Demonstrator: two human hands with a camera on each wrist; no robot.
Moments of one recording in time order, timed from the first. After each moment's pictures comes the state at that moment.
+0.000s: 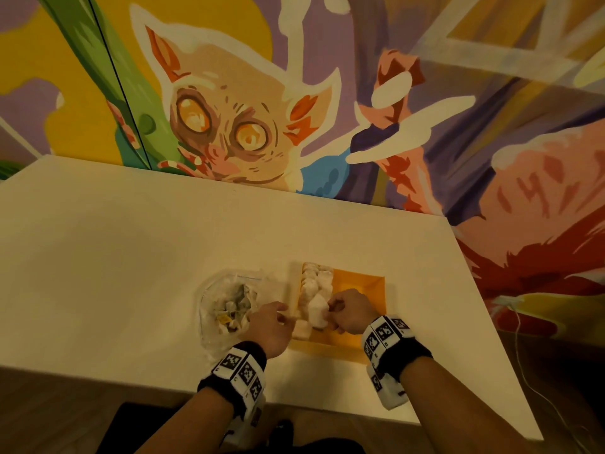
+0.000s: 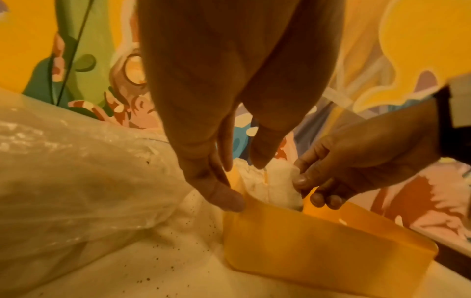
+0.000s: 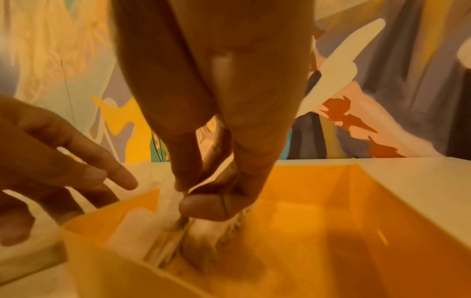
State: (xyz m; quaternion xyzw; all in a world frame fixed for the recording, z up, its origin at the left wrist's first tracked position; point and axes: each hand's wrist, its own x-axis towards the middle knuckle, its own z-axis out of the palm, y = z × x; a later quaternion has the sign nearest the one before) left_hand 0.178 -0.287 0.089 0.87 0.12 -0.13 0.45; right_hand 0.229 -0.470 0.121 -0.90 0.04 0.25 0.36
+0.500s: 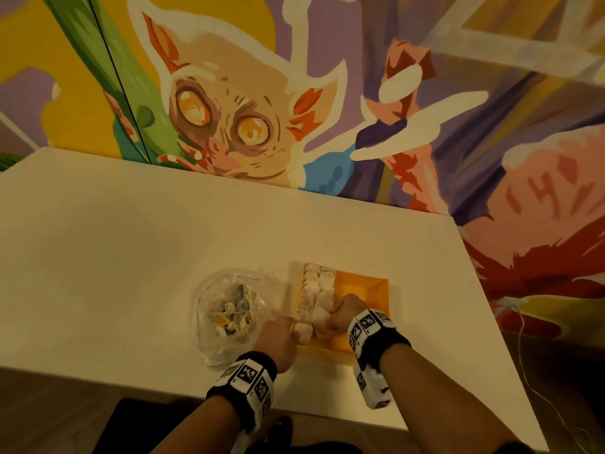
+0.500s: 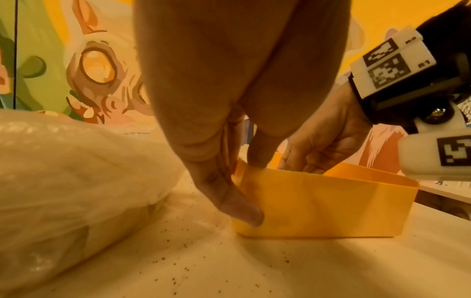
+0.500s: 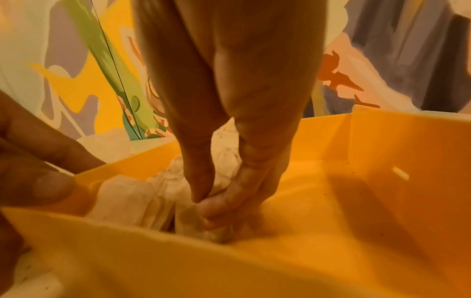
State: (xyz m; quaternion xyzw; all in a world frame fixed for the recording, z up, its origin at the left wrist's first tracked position) left_hand 0.178 -0.301 0.067 0.91 0.07 -0.19 0.35; right_hand 0.251 -0.460 0.108 -0.92 0.11 0.32 0.22
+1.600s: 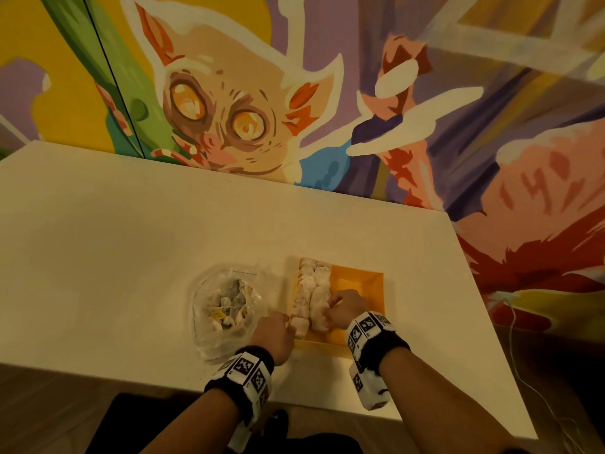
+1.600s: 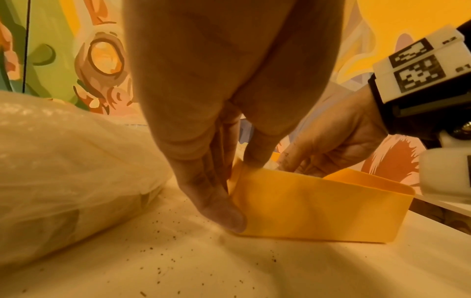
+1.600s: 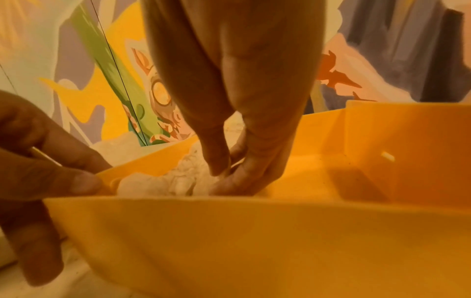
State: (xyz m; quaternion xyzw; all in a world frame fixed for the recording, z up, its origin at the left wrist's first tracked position) left_hand 0.182 -0.303 0.056 0.92 0.09 -0.18 0.33; right_hand 0.243 -0.465 0.088 -0.89 0.16 0.24 0.34
